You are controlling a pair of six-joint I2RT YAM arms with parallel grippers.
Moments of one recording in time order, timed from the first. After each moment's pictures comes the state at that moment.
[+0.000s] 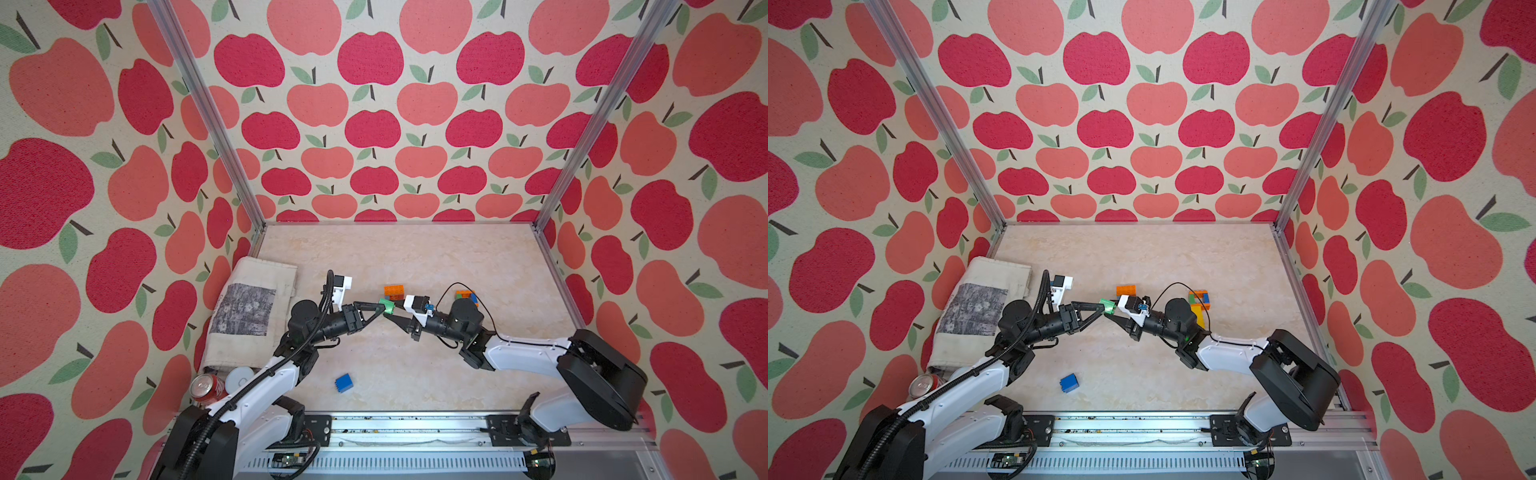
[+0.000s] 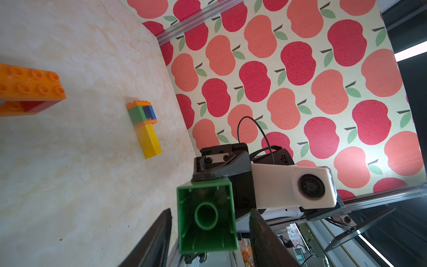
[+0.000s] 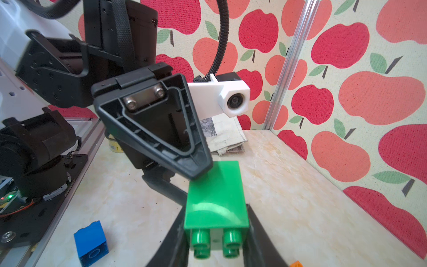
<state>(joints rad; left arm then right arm) -0.39 0.96 0.37 0.50 0.78 -1.08 0.92 1.45 0.57 0.86 -0.41 -0.21</state>
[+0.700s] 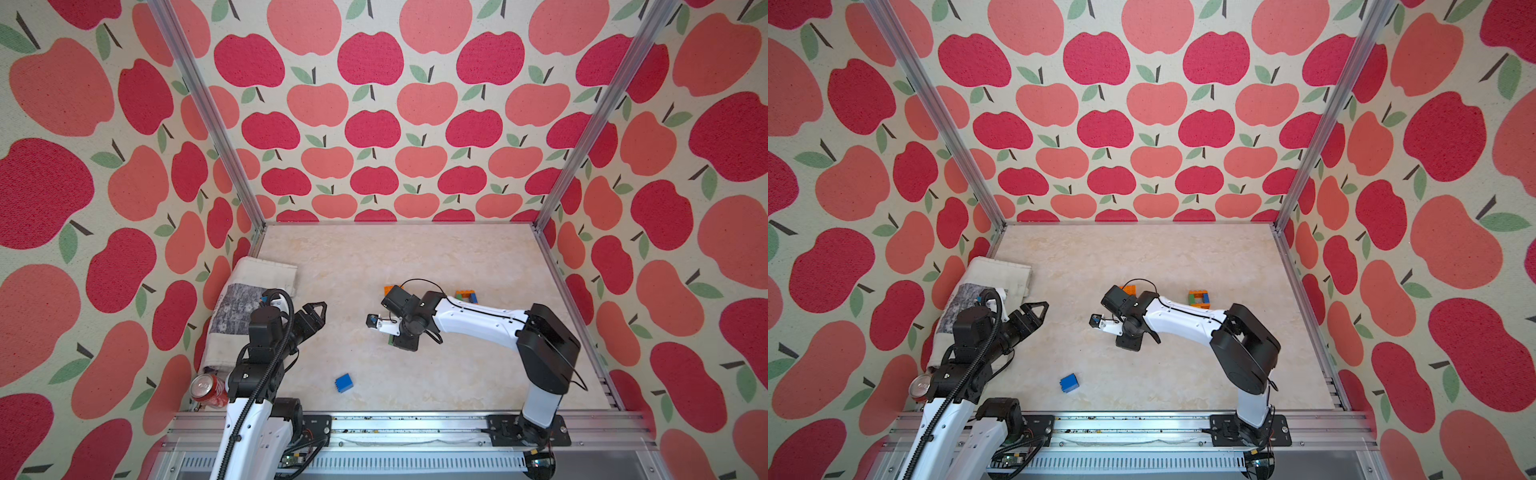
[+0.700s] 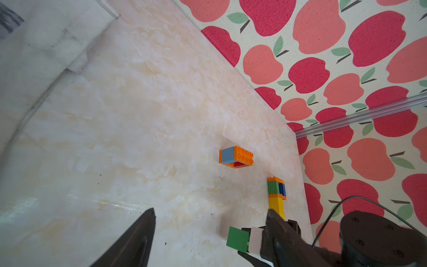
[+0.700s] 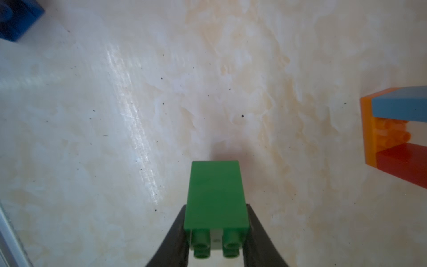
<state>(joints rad) -0.03 0.53 0.56 -0.55 0.30 -0.71 1.06 1.88 1.34 -0.82 0.00 -0.45</state>
